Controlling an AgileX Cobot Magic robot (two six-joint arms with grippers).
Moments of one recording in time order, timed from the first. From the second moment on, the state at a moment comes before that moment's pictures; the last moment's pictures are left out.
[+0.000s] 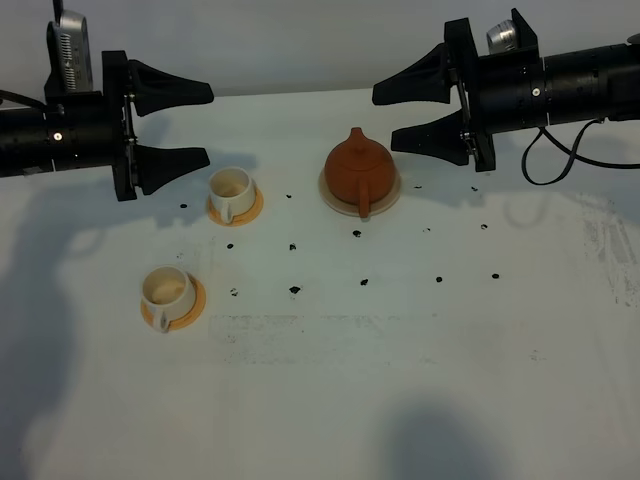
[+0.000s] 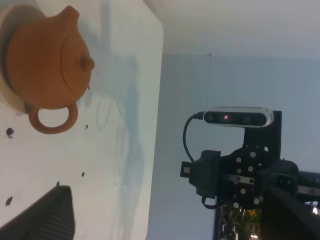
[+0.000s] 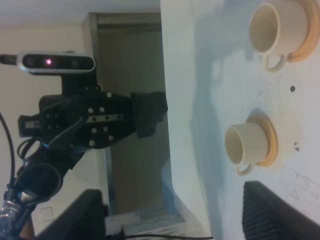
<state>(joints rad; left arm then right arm) 0.10 1.98 -1.22 -1.51 1.07 0.68 0.01 2.02 -1.41 1.48 1.17 -0.64</state>
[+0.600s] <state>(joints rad) 0.10 1.98 -1.22 -1.50 1.07 0.69 0.01 2.02 -1.41 1.48 1.17 -0.66</state>
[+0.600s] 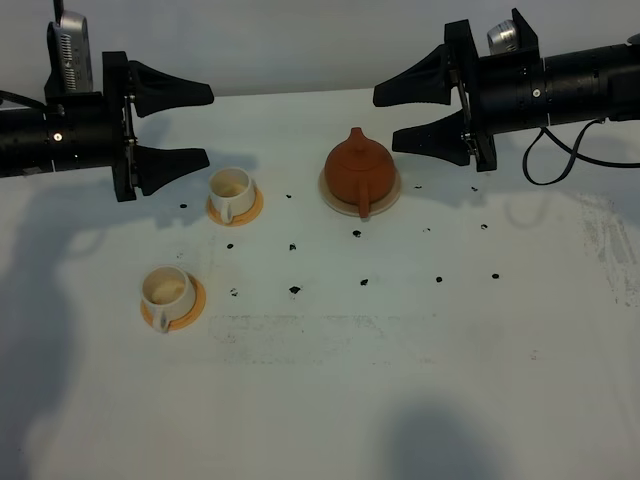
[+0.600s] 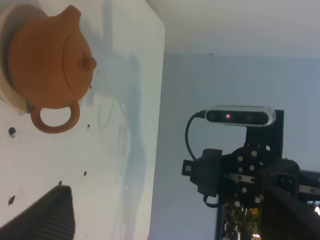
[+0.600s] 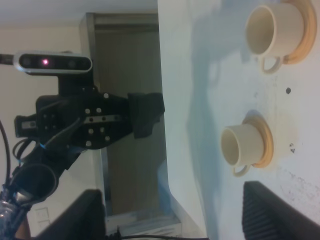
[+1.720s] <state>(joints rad) 0.10 1.47 -1.13 -0.87 0.48 0.76 0.01 2.02 -1.55 1.04 1.02 -0.72</state>
